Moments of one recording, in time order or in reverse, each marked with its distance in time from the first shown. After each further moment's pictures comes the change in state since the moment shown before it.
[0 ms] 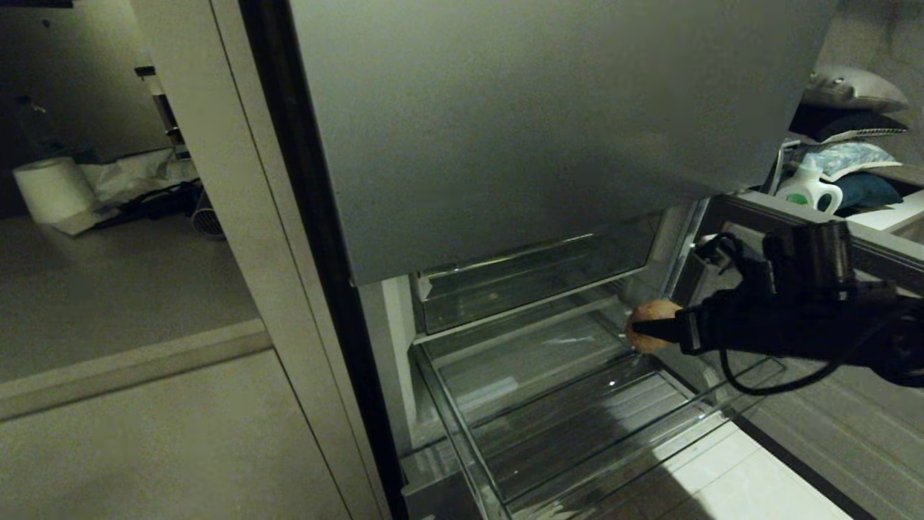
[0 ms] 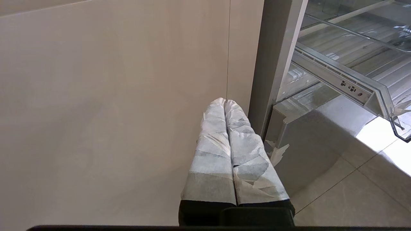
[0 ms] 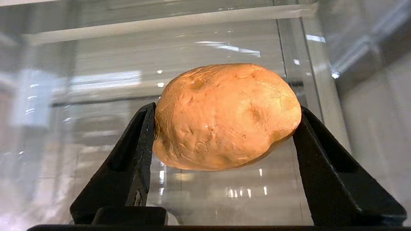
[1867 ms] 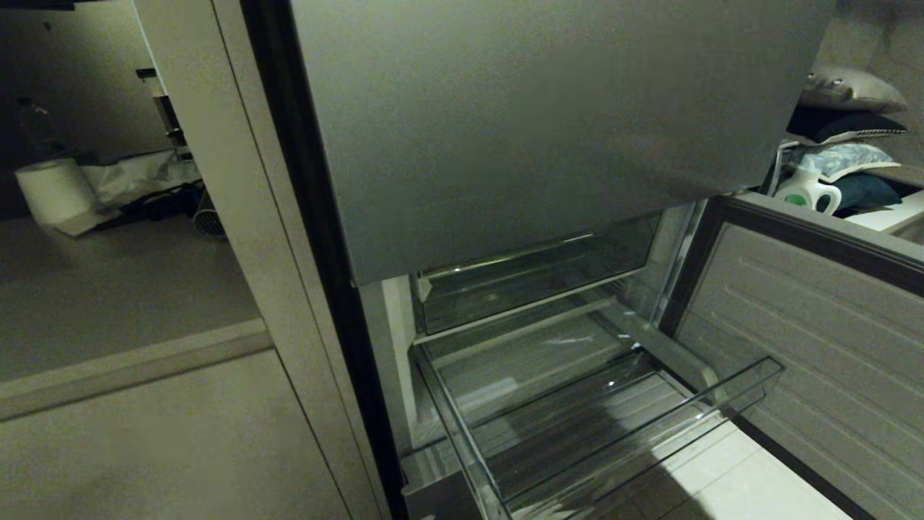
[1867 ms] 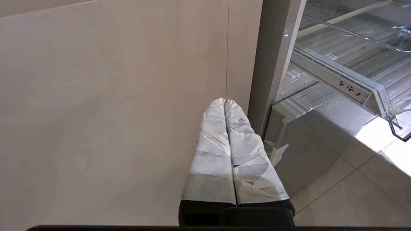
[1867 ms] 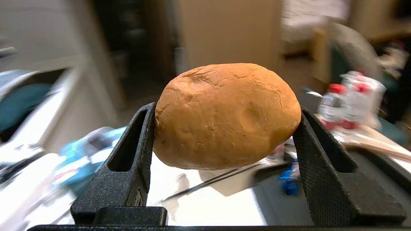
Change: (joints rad) left arm 0.000 0.000 0.000 0.000 0.000 0.000; right arm -1.688 -0.542 -0.109 -0.010 -0.132 0.247
